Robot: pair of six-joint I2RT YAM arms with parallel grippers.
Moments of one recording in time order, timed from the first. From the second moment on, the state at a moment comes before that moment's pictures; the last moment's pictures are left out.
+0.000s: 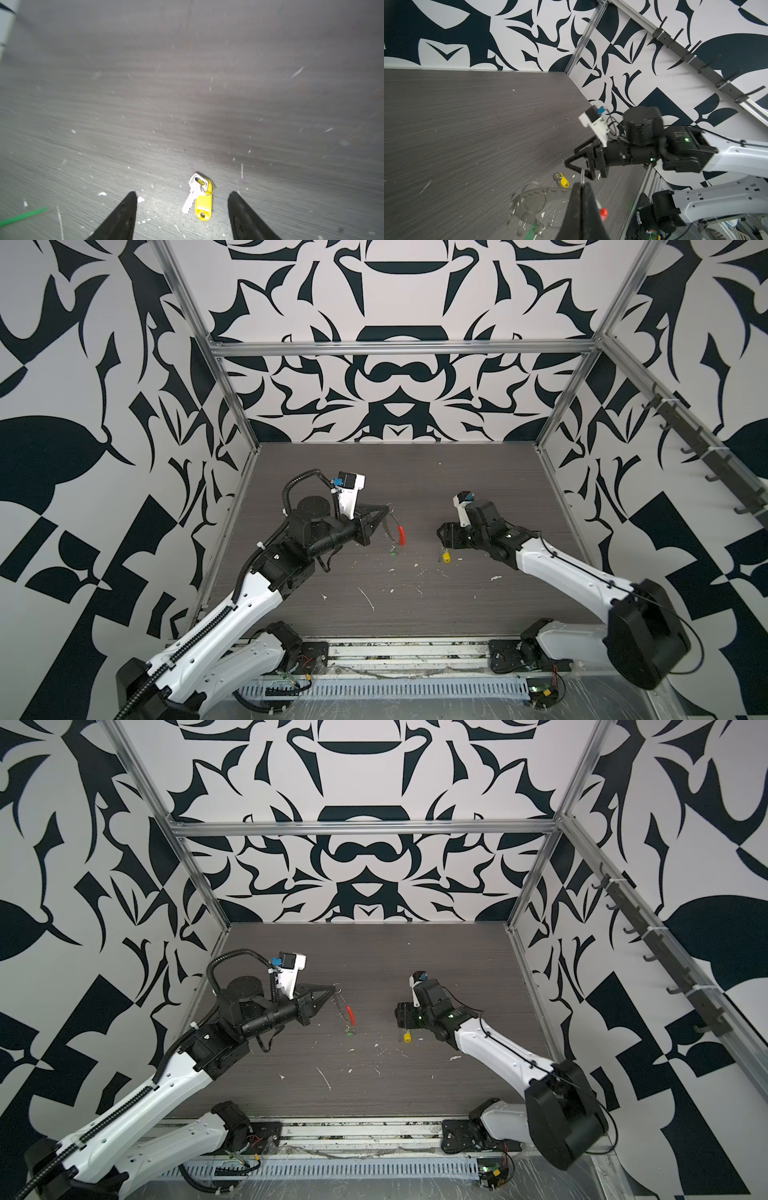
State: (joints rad) left arm -0.68 0.92 0.84 -0.13 0.29 -0.49; right arm 0.52 1.22 0.75 -0.31 -0.05 0.44
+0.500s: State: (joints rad) left arm -0.68 1.09 0.75 -0.13 0.17 -0.60; right arm 0.52 1.10 0.72 -0.29 0.01 0.43
